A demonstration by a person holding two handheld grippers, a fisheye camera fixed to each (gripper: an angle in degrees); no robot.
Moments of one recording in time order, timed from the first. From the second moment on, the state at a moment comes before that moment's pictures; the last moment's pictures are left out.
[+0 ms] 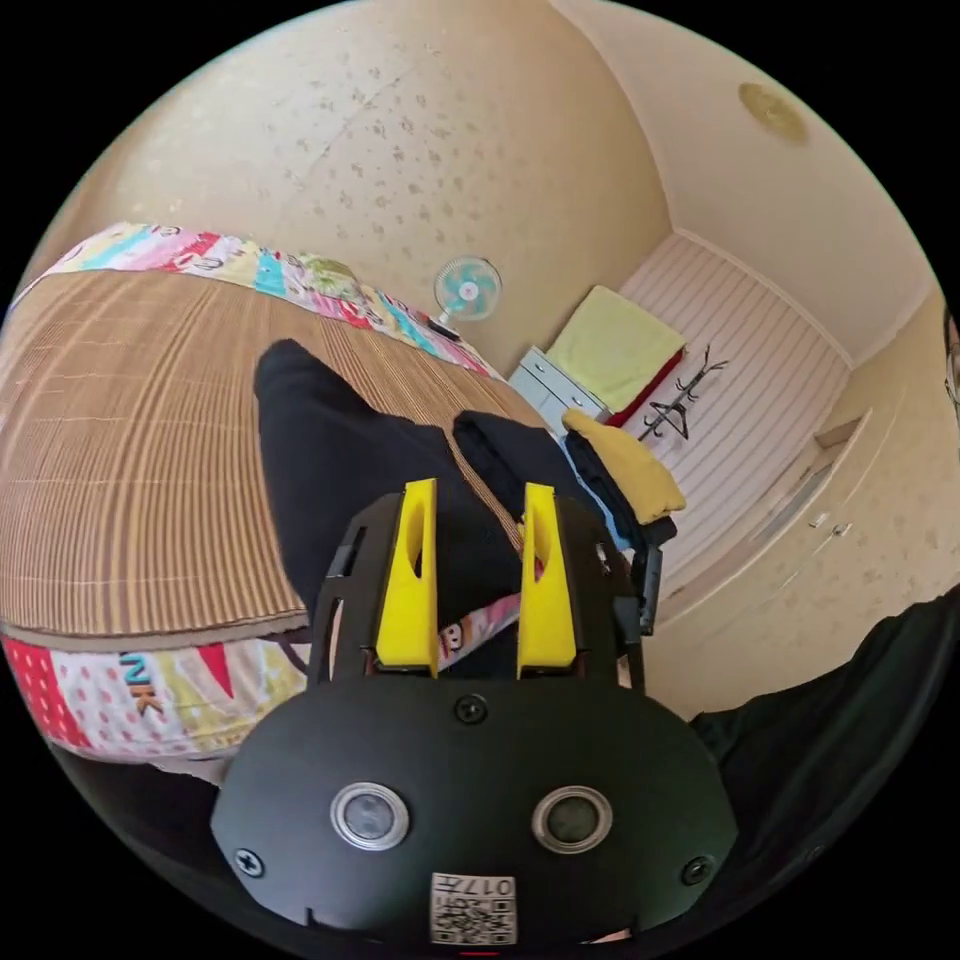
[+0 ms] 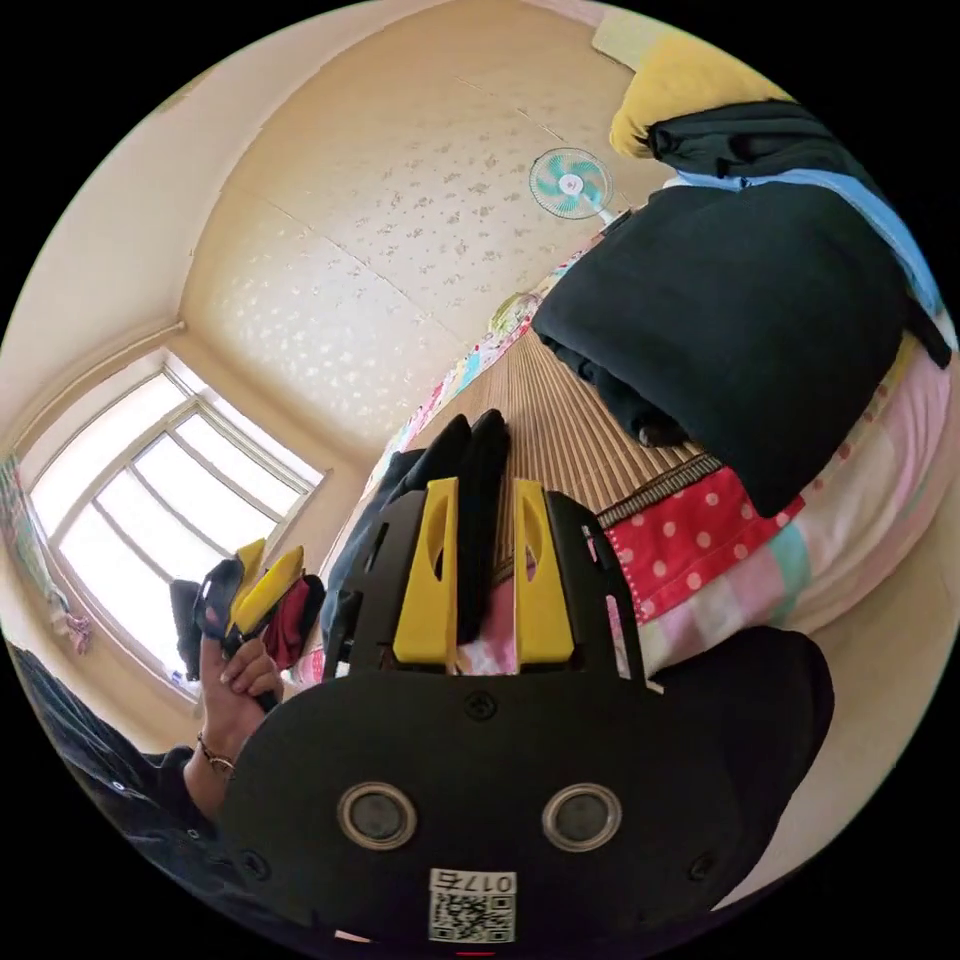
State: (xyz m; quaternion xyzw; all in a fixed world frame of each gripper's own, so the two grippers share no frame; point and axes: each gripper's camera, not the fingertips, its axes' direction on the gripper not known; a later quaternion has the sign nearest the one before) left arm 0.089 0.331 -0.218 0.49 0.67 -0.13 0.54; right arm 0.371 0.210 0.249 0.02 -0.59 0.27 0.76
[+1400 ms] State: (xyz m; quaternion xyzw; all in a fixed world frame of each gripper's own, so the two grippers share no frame) left arm -0.304 0.442 -0.027 0.35 0.50 -0.37 0.70; right arm -0.222 0.021 -0.152 -0.15 -0.81 0.01 0.56
